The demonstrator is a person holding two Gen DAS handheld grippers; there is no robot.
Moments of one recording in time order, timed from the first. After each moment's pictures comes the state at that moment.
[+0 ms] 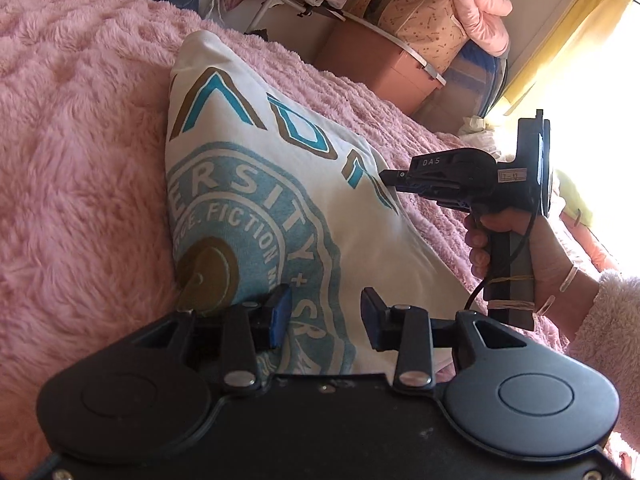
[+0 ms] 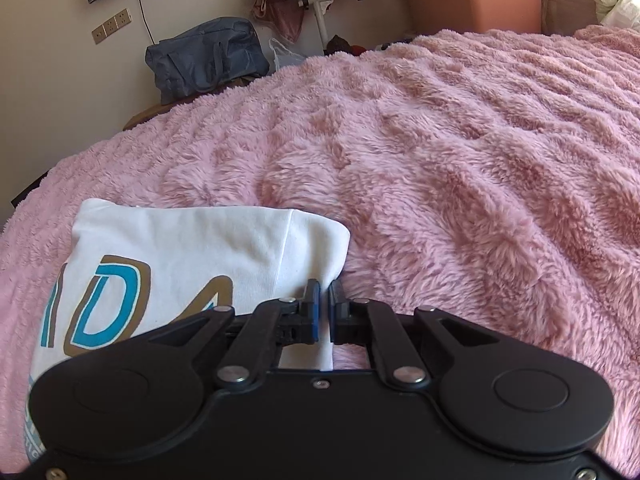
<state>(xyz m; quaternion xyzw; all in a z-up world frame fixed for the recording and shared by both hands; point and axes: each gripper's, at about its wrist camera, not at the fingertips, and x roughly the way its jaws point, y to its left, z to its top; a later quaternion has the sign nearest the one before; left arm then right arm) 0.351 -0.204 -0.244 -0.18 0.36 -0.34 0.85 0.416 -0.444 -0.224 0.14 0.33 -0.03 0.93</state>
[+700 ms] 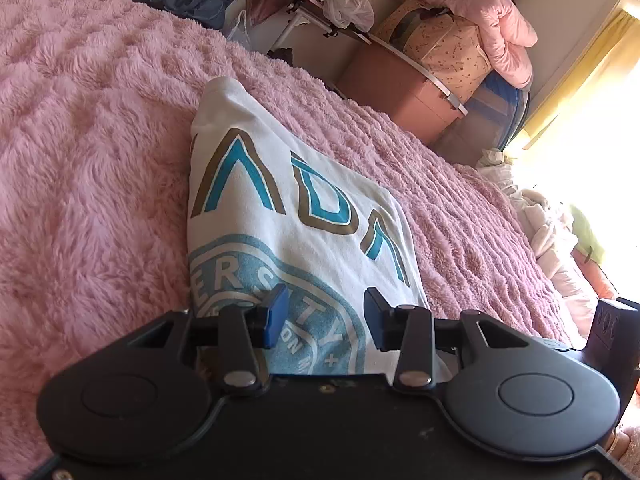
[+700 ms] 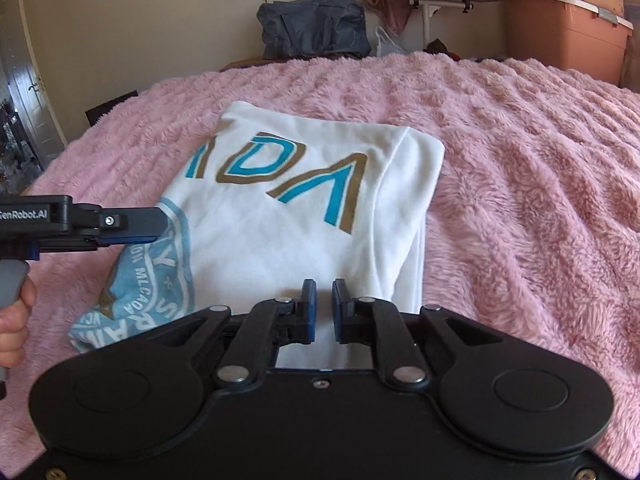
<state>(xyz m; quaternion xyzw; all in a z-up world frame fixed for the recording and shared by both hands) 0.381 -0.192 -0.218 -0.20 0.36 -0.30 0.86 0.304 -0.389 -0.215 0.04 0.35 0.08 0.93</state>
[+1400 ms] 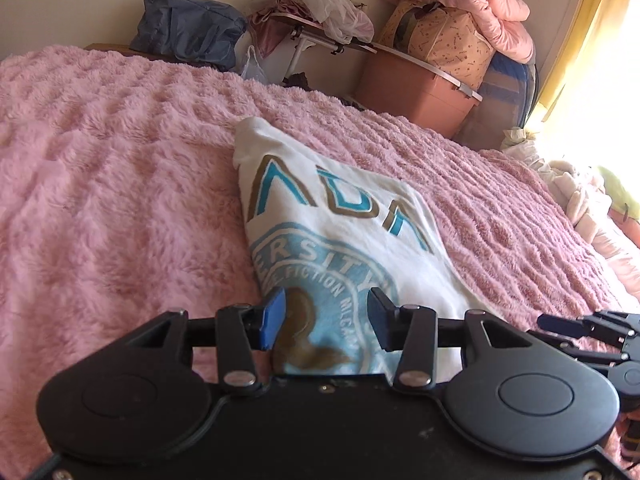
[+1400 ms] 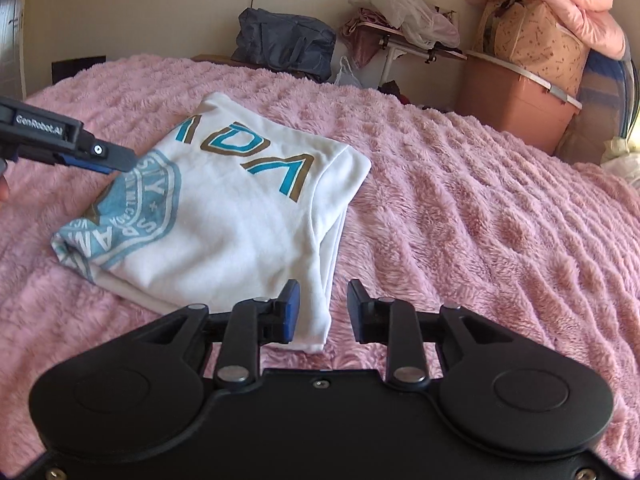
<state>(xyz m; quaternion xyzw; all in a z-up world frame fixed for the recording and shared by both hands) 0.310 -0.161 -0.195 -0.10 0.33 -0.25 0.90 0.210 -0.372 -0.188 -0.11 0.31 0.00 0.94</state>
